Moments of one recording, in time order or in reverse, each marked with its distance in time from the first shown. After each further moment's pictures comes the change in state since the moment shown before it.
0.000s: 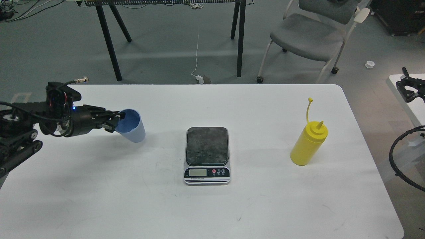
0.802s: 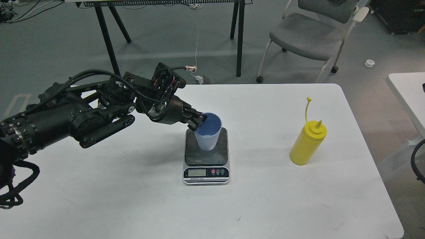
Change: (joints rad) left arm -0.267 -0.419 0.198 0.003 -0.024 -0.254 0.132; right arm -0.045 -0.078 0.035 0.007 0.005 0.000 0.000
